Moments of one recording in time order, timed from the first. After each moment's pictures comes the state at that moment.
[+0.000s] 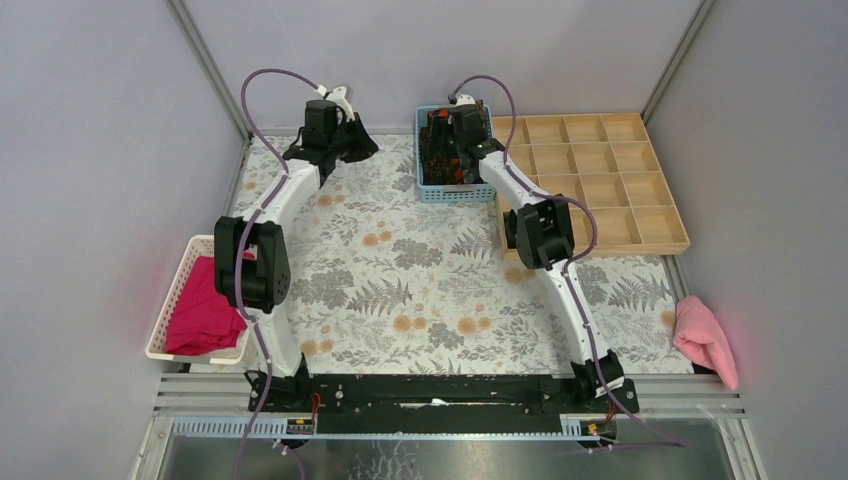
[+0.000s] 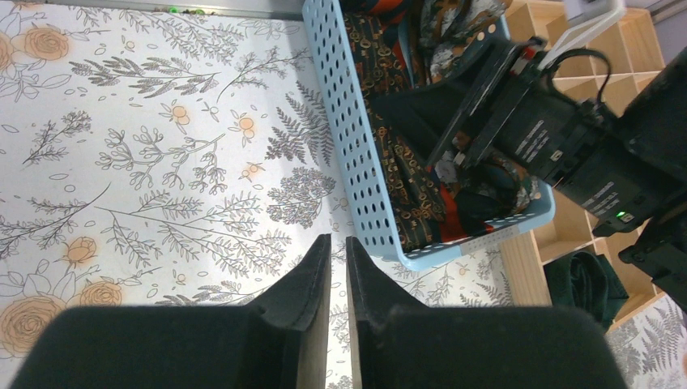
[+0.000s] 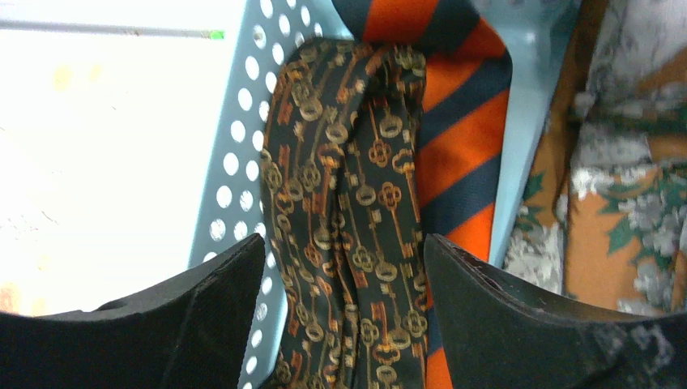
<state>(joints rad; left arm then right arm) -0.13 1.87 1.55 -0.16 0.30 -0.37 0.43 2.69 2.46 -0.29 -0.02 0.36</state>
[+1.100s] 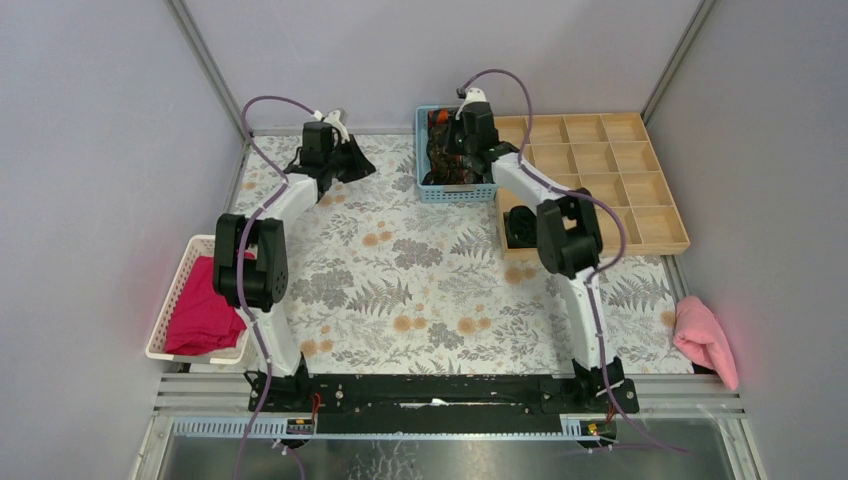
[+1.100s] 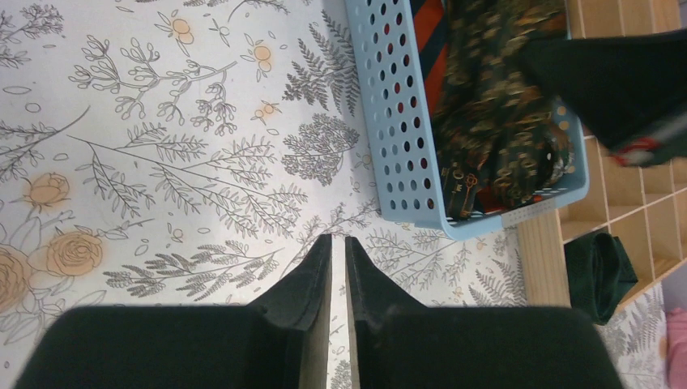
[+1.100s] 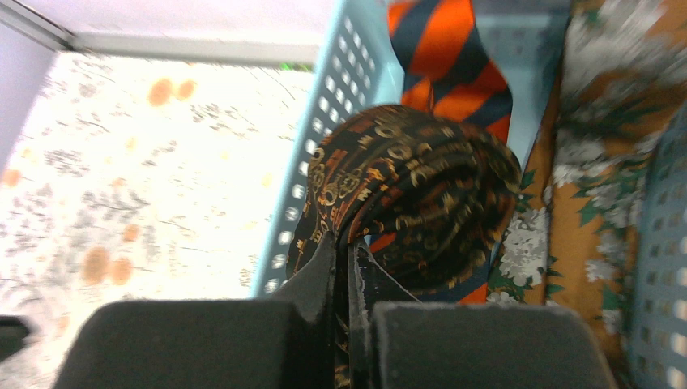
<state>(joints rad) -0.09 1.90 1.40 -0.07 0.36 -0.42 0.43 2.43 2.04 -0.03 -0.05 0.35</state>
